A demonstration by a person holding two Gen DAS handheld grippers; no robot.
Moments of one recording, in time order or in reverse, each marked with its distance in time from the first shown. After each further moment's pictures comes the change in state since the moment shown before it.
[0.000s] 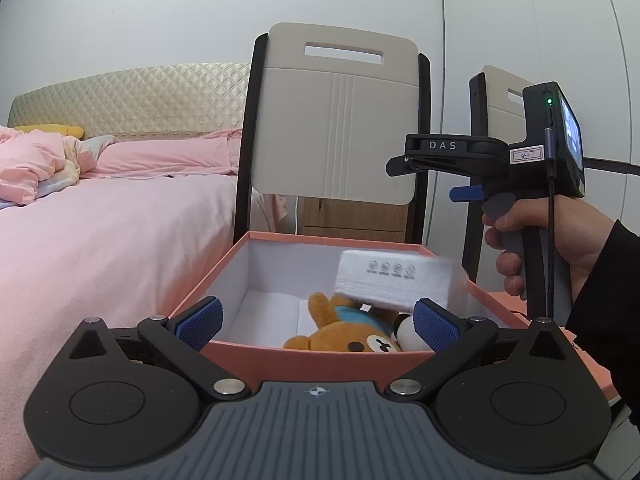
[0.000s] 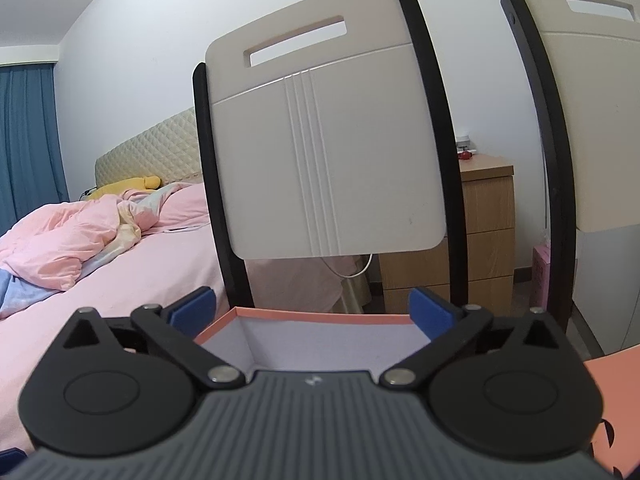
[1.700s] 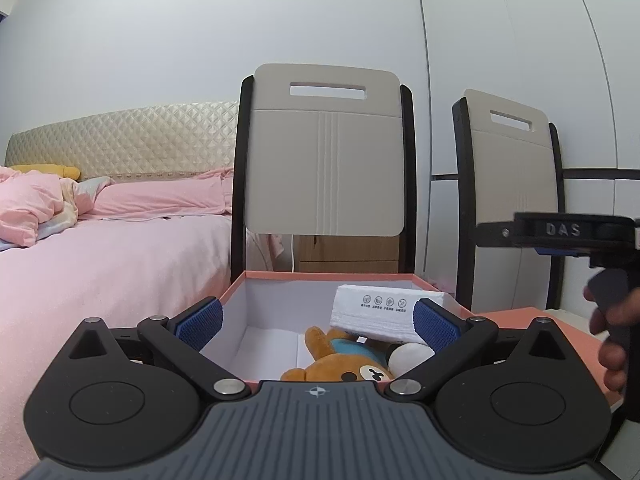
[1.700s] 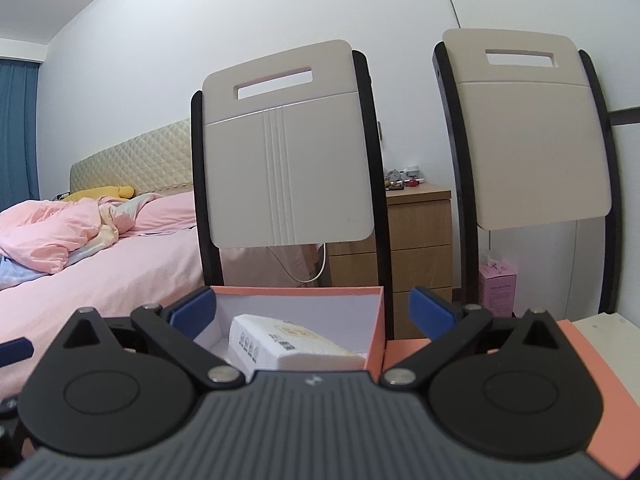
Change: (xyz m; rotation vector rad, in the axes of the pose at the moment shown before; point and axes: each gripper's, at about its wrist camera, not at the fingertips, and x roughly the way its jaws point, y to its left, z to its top) left arm -0.014 -0.011 0.004 0.057 -0.110 -0.004; right arm -0.131 0.005 -0.057 -0.062 -0.100 -0.137
